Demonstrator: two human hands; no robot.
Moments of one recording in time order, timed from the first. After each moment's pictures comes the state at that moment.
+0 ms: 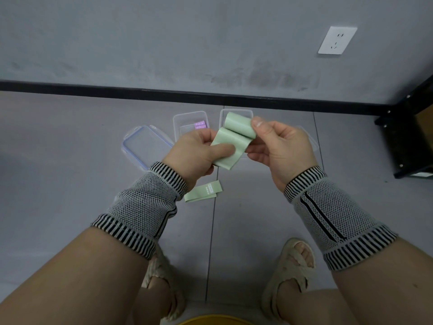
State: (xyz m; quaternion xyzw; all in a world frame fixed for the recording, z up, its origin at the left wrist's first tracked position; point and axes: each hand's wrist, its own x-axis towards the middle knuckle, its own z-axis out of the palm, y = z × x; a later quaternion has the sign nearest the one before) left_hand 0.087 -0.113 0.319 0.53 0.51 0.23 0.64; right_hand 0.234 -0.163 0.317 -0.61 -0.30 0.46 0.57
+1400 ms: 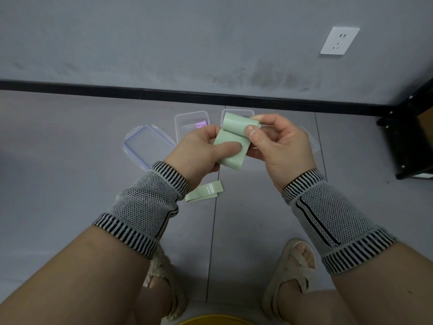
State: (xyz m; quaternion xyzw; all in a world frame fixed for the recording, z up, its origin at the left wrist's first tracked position) left_hand 0.087 -0.115 0.321 0.53 0.46 0.25 0.66; right_hand 0.230 -0.165 0.314 -0.56 -0.36 0.44 0.60
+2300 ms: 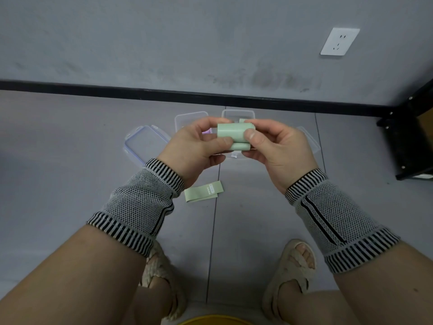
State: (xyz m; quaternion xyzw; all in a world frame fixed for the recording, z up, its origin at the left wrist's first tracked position) left_hand 0.080 -0.110 0.327 0.48 0.41 0.30 0.71; right_hand 0.233 -0.164 0.311 -0.56 -0.36 0.48 0.57
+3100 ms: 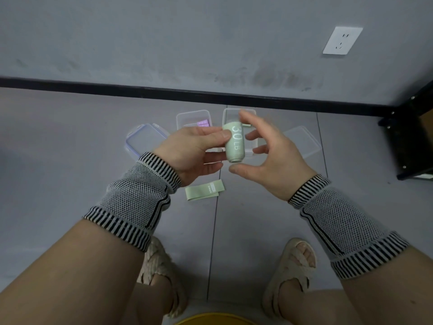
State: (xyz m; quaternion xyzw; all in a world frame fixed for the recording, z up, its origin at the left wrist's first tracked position) left_hand 0.072 -0.105 0.329 0.43 0.46 0.20 0.75; right_hand 0.234 -0.173 0.313 -0.61 -0.64 0.31 0.35
